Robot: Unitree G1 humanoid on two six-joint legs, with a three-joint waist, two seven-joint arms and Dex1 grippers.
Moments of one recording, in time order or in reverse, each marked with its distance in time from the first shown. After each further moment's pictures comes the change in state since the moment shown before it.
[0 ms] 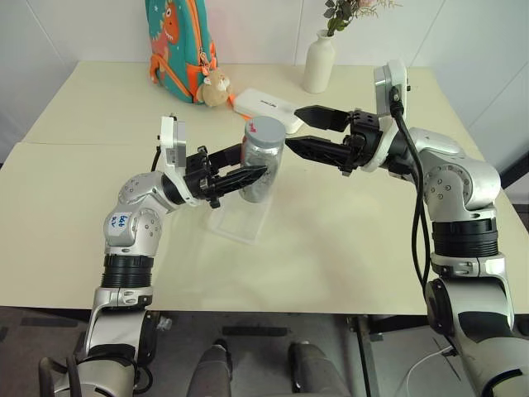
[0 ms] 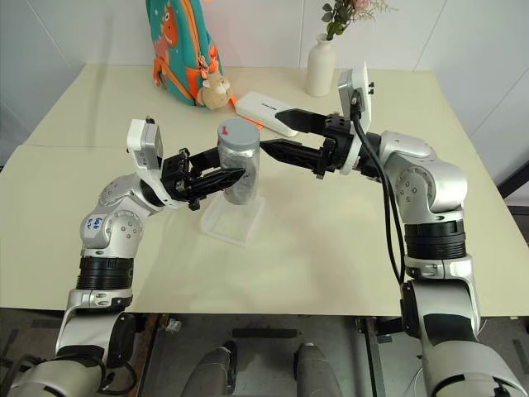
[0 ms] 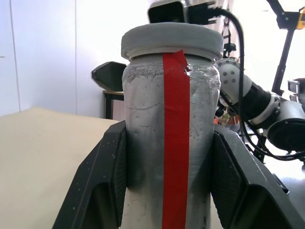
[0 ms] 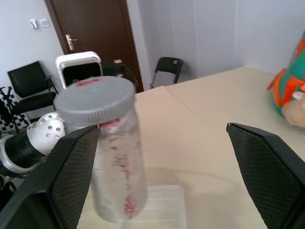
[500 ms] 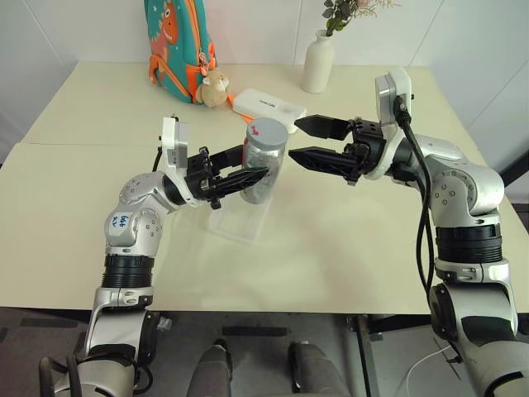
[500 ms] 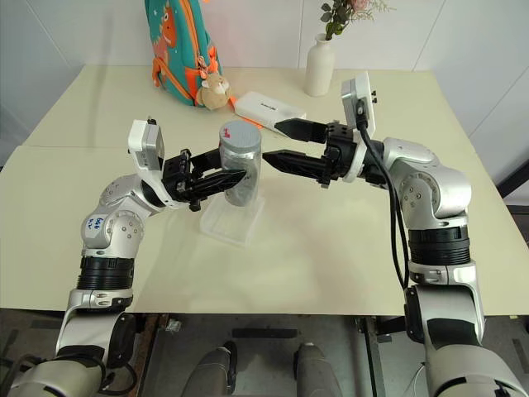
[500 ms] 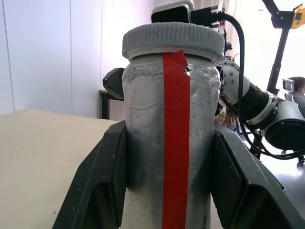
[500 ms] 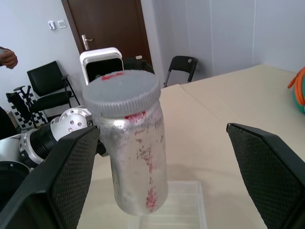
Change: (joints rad) left arm 0.000 0.000 -0.003 0.000 0.000 0.000 -0.003; right arm 0.012 0.000 -0.001 -0.055 0.046 0.030 0.034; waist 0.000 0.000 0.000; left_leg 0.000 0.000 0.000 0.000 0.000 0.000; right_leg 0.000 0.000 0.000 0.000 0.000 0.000
